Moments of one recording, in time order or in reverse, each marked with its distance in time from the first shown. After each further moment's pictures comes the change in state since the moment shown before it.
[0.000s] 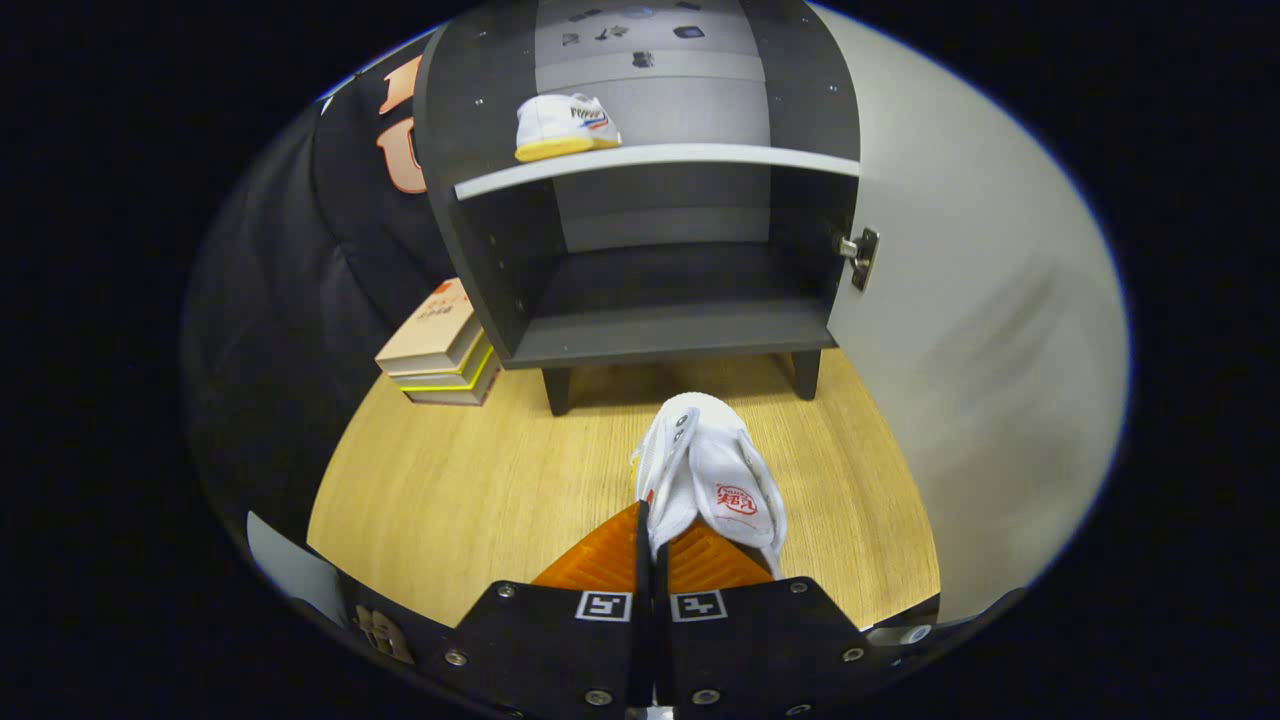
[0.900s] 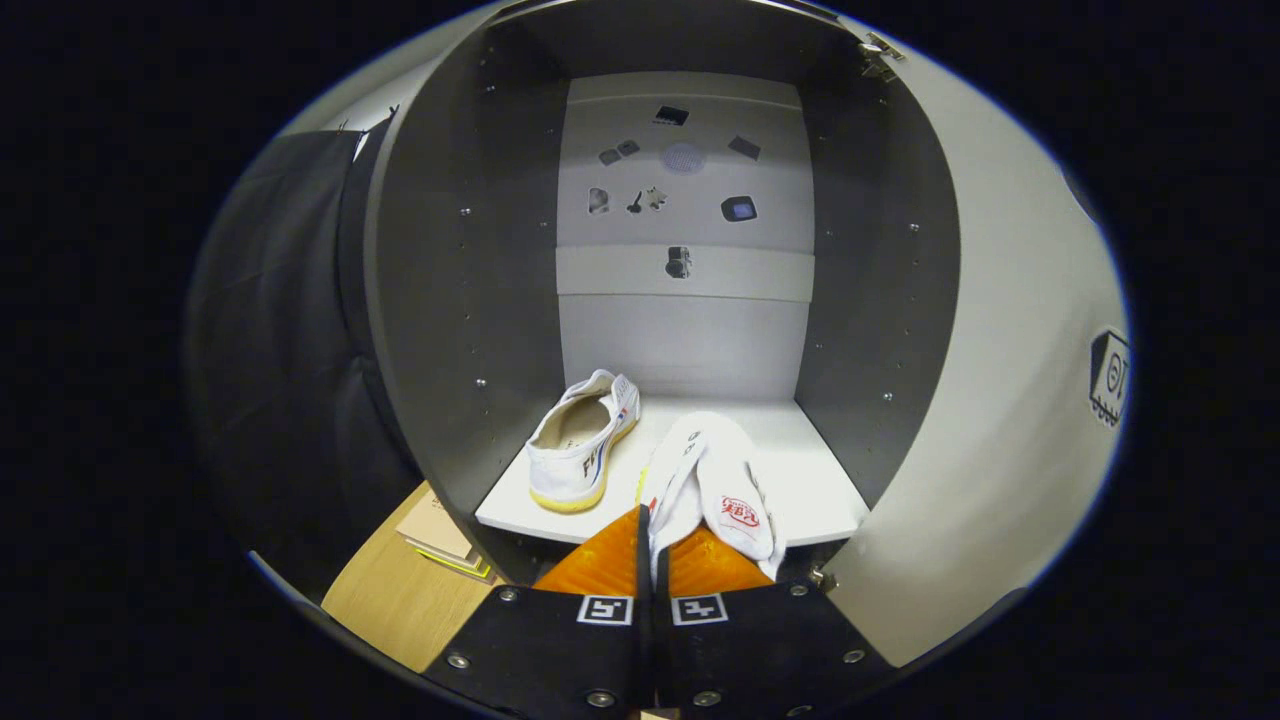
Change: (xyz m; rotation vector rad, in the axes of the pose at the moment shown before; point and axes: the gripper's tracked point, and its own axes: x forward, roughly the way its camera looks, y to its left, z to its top) arm -0.010 0.003 0.279 -0.119 -0.370 0.009
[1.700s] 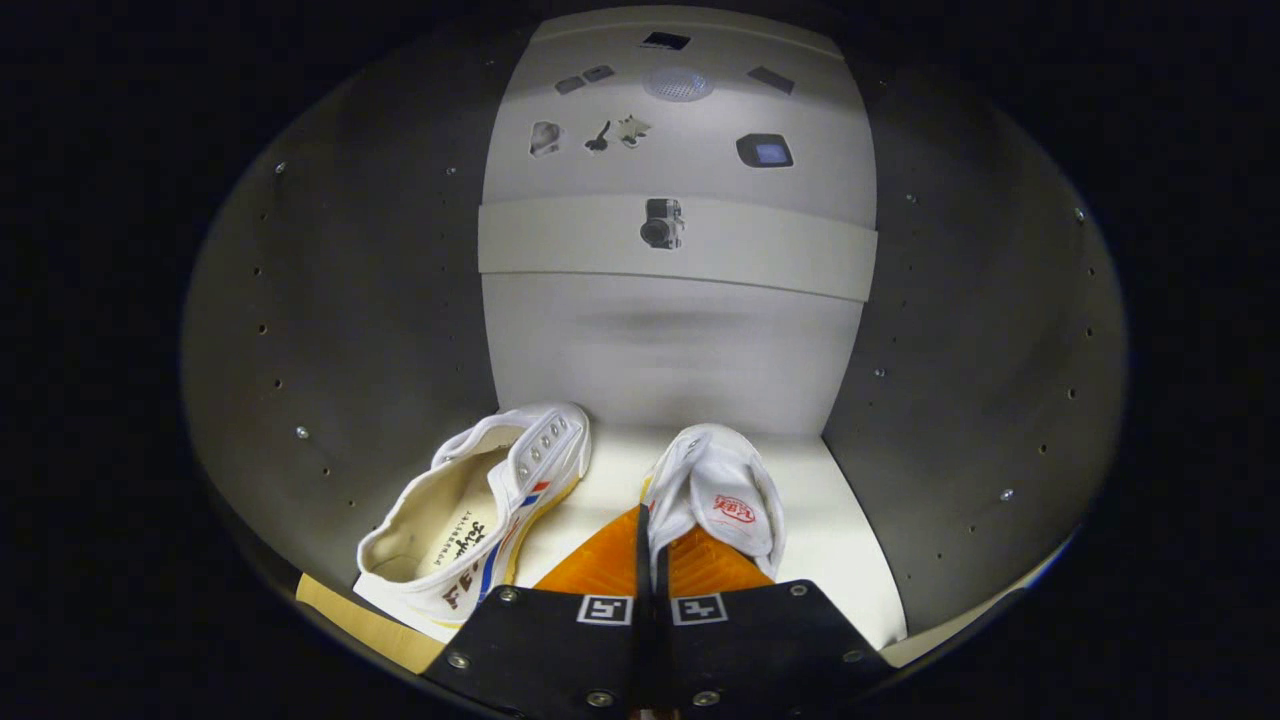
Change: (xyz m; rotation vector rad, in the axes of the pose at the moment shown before) arm 0.146 -0.025 0.013 -0.044 0.063 -0.011
